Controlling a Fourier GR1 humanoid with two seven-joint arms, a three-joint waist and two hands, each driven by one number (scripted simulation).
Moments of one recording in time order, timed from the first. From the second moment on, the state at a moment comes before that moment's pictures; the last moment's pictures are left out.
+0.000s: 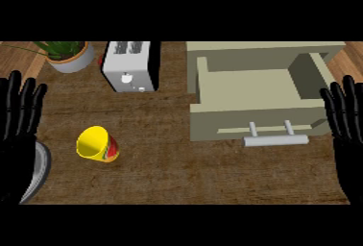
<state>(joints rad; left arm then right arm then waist) -0.02 0.11 0.04 -2.10 0.00 0.00 0.02 0.00 -0.11 -0.01 -2.10 0.01 0.01 0.02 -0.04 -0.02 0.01</state>
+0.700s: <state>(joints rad) -0.08 0.39 0.06 -1.75 0.70 -0.64 0.05 -0.04 -0.13 0.04 -2.06 -0.04 0.09 0.08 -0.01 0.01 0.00</state>
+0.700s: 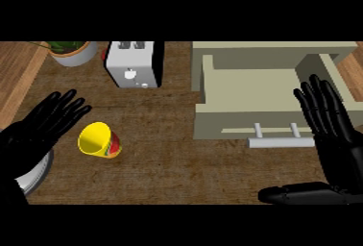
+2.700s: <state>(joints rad) -0.48 0.40 0.01 -0.41 -0.12 -0.58 -0.79 -0.27 -0.18 -0.08 -1.88 -0.12 0.16 0.11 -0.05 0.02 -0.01</state>
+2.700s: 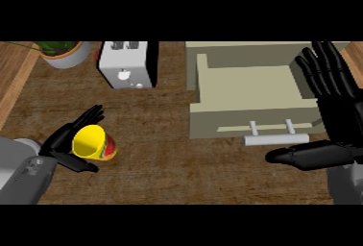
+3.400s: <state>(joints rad) -0.52 0.34 -0.04 -0.31 -0.15 -0.52 -0.91 -0.30 -0.18 -0.08 -1.85 -0.12 0.16 0.11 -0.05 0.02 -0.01</state>
